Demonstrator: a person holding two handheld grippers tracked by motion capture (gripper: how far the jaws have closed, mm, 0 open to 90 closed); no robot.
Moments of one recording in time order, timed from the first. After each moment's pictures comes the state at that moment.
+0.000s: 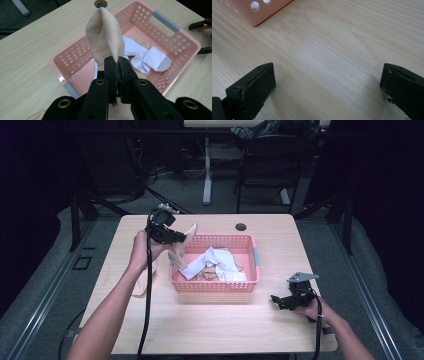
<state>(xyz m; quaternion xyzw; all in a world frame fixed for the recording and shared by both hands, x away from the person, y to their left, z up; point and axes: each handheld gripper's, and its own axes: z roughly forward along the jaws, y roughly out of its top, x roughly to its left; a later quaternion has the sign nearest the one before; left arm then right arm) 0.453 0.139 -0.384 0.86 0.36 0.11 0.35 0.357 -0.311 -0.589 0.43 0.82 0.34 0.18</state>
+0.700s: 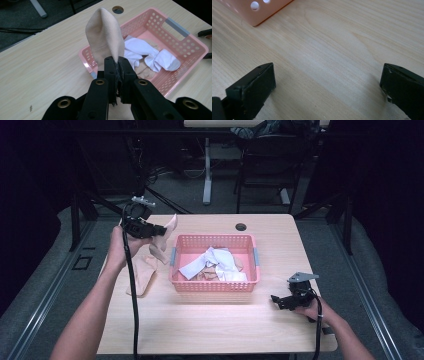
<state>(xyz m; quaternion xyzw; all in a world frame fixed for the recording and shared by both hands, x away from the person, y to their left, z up) 0.445 0.192 -0.362 0.84 0.40 0.13 0.36 0.357 -0.311 -0.589 0.43 0.82 0.34 0.18</state>
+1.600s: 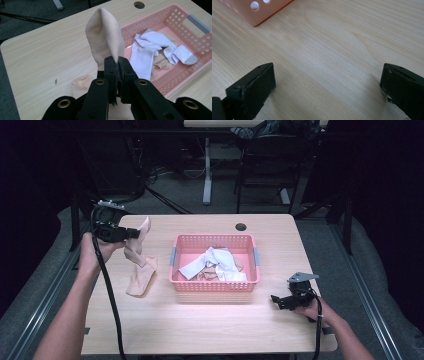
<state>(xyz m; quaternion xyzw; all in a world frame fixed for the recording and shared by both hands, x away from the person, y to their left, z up) 0.430 0.259 -0.366 0.81 0.45 0.15 0.35 0.357 -0.311 -0.589 0.43 0.82 0.34 0.18</state>
